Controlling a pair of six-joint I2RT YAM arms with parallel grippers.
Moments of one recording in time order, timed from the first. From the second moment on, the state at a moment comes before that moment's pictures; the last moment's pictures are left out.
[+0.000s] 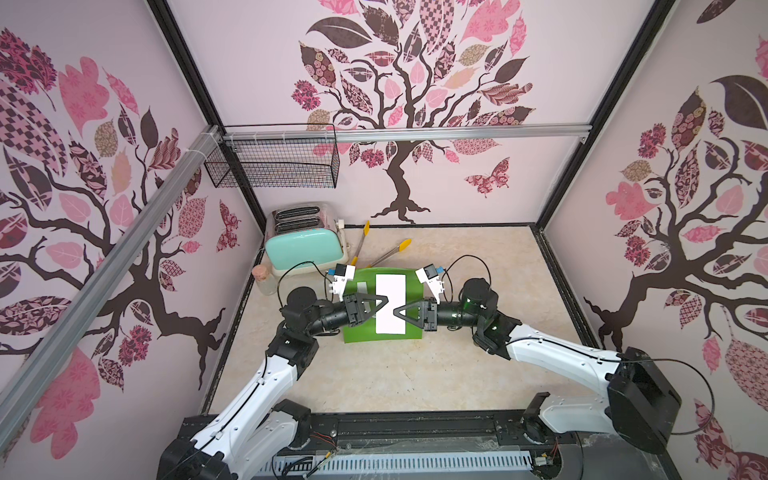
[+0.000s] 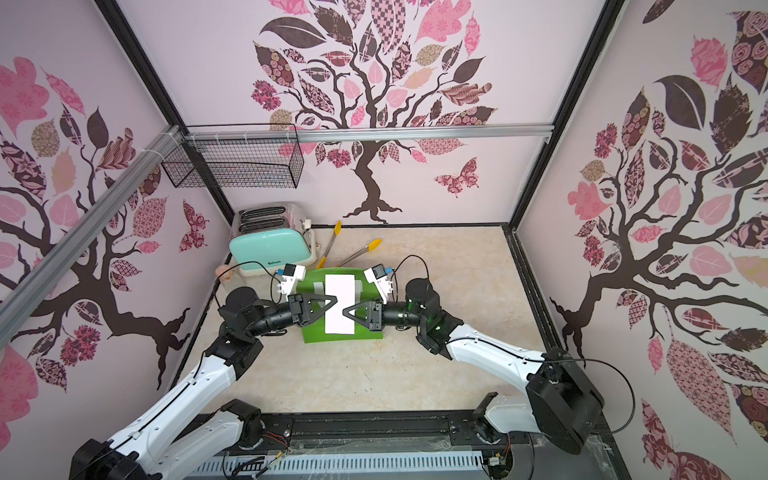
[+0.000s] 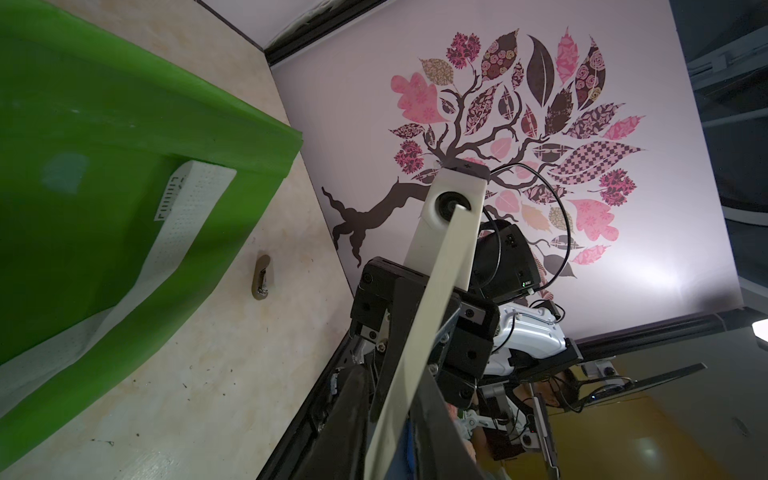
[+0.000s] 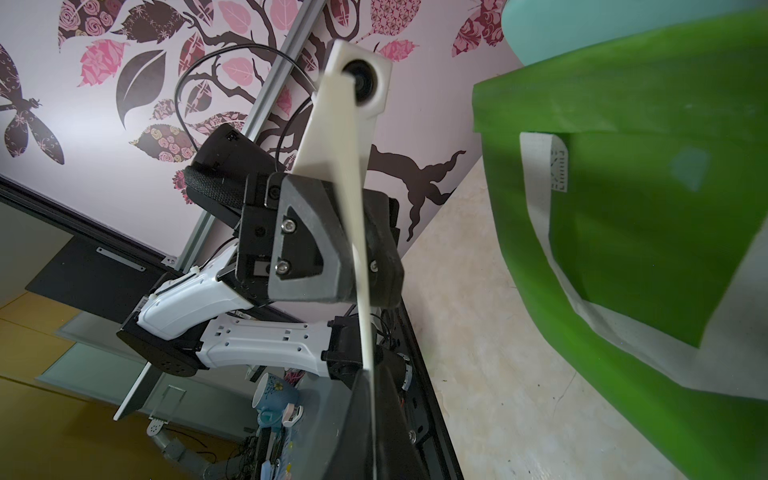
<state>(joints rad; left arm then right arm) -0.36 0.92 0.56 0.33 0.87 -1.12 0.76 1.30 0.73 0.52 -0.71 0.85</state>
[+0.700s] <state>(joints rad) -0.36 0.96 0.65 -0.02 0.79 -0.75 0.64 1.14 0.72 0.18 -0.51 0.68</state>
